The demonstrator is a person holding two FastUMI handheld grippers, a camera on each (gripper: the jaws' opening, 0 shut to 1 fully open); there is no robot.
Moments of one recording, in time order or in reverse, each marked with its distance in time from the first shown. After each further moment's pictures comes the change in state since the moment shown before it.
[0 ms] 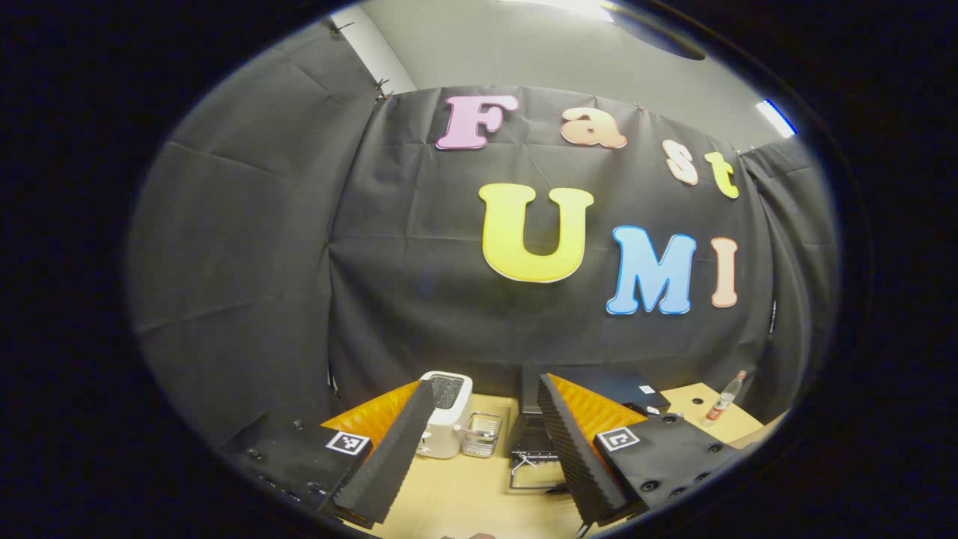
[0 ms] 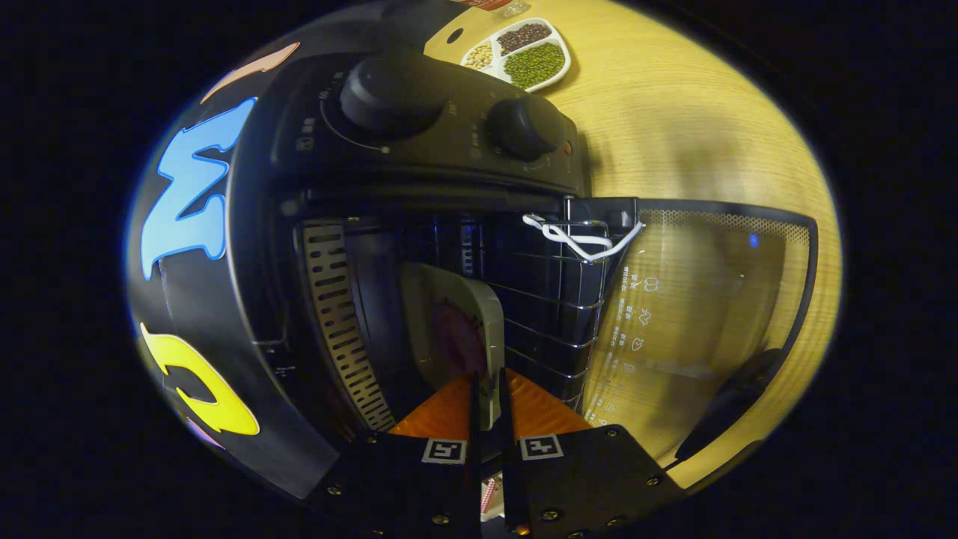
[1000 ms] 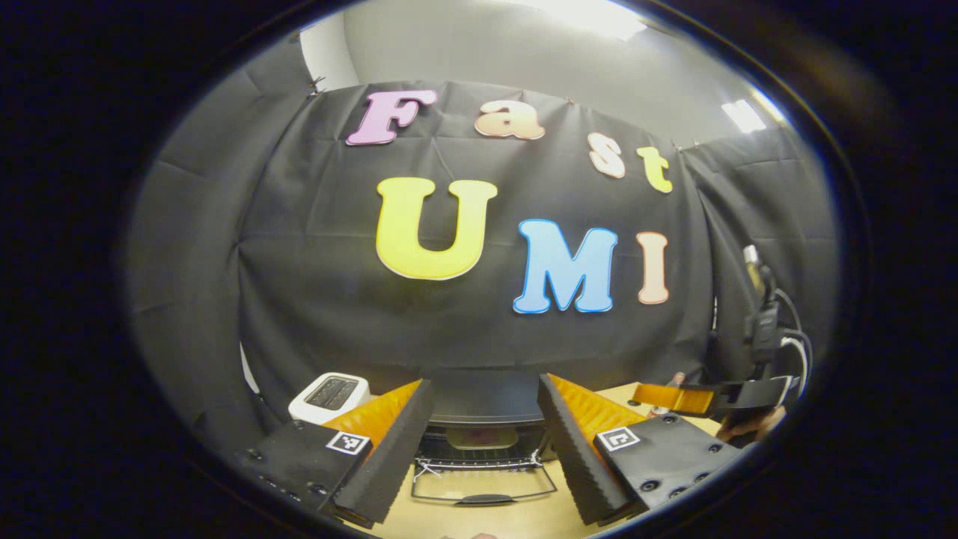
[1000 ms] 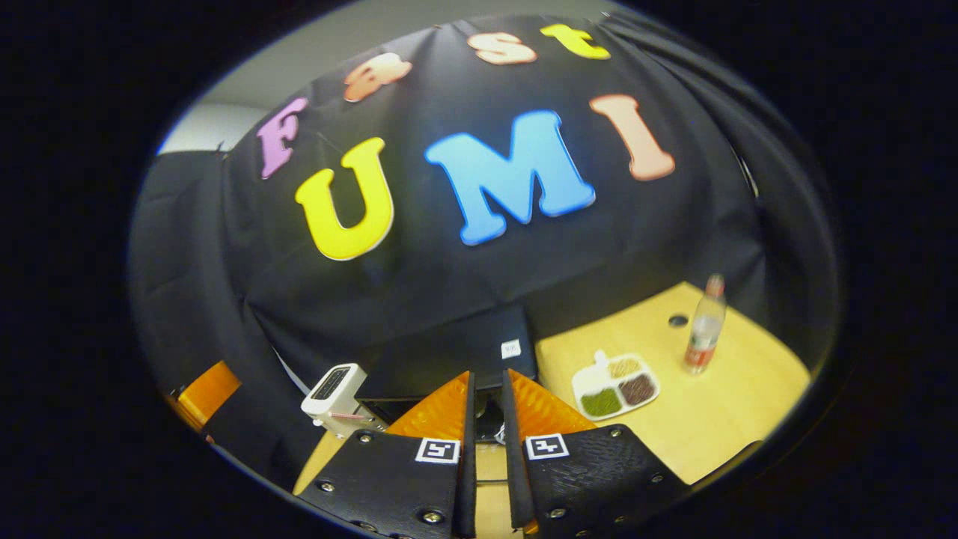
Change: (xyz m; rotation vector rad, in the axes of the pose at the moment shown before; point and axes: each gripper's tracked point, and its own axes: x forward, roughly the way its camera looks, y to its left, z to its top) left arm 0.014 -0.171 -0.004 0.017 -0.023 -0.262; right arm -0.309 0.108 0.130 -1.396 -0.367 0.320
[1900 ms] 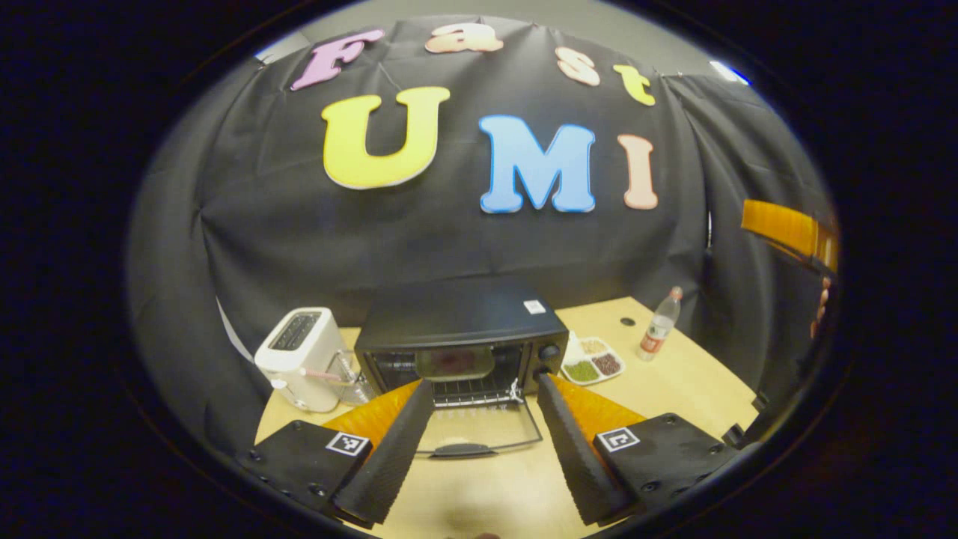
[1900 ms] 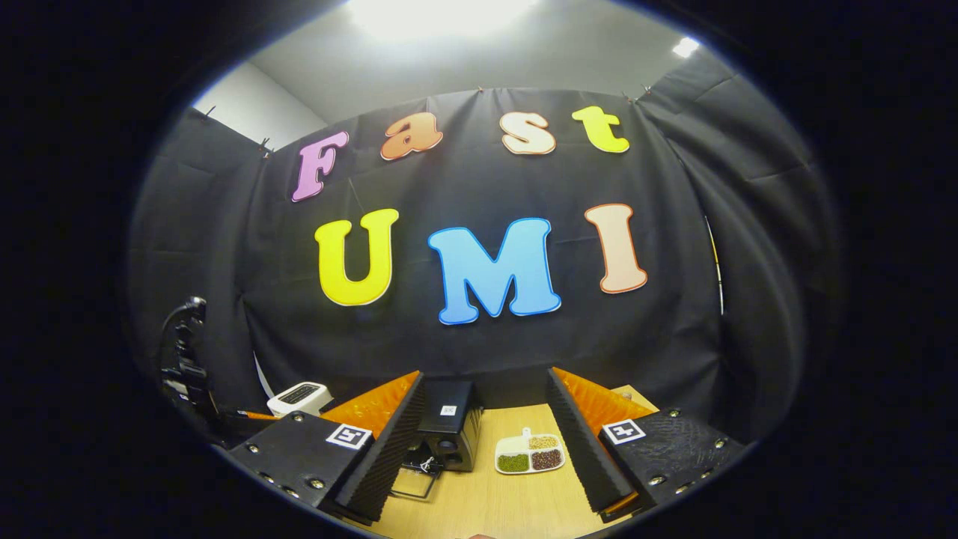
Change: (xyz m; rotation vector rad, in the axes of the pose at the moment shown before) left arm 0.027 -0.049 -0.141 0.084 0.454 -0.035; right arm -0.073 -0.073 0.066 -0.157 -0.185 -0.042
